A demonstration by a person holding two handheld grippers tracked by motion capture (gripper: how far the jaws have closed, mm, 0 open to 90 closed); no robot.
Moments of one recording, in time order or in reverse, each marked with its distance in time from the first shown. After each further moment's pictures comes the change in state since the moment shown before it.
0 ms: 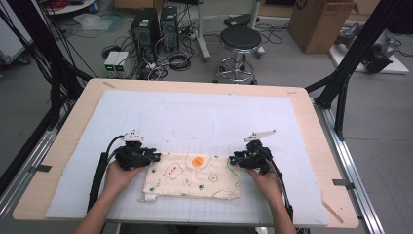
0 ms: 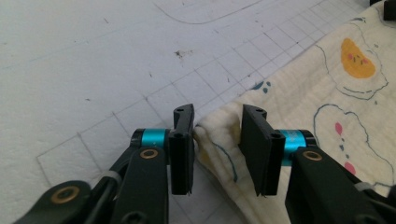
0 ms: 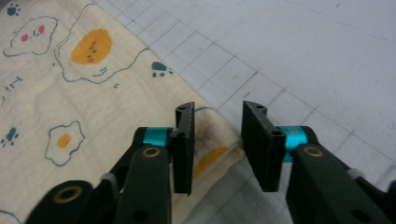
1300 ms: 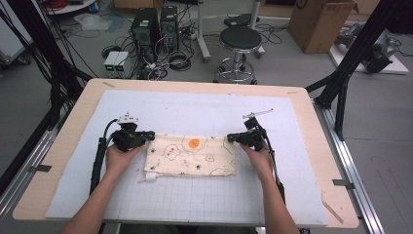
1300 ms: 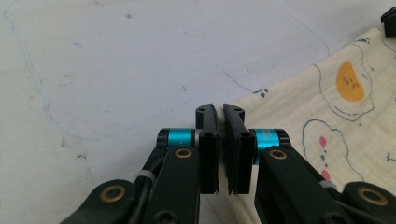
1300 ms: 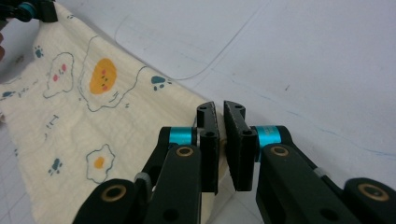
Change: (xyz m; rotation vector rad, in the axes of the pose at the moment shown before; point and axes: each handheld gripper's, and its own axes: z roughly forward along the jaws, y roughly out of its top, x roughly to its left) left arm 0.035 0.034 0.000 -0.106 0.091 -0.063; right arm -0.042 0.050 0.019 -0.052 0.046 0.150
